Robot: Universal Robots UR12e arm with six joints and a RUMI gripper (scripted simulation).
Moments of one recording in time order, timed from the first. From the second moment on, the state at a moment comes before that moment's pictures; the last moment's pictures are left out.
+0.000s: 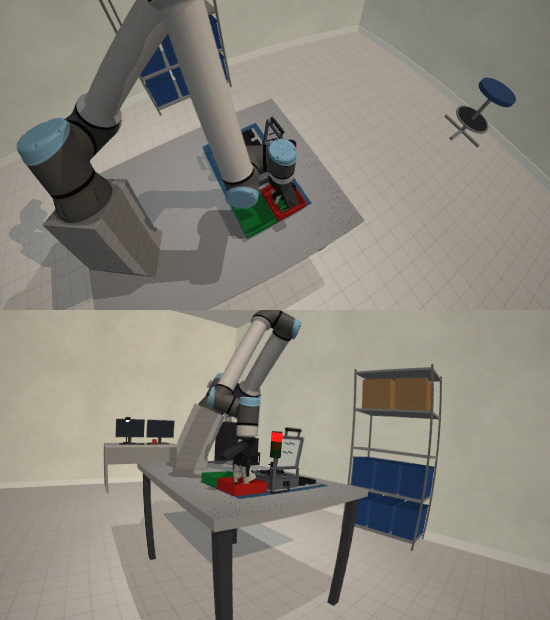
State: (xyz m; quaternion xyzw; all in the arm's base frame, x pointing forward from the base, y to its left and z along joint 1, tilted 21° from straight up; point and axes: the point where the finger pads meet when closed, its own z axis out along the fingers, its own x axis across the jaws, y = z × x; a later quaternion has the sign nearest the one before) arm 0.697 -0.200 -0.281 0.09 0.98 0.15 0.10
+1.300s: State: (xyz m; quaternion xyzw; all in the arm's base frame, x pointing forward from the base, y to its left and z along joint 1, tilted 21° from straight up) arm 0.697 -0.200 -0.281 0.09 0.98 0.15 0.10
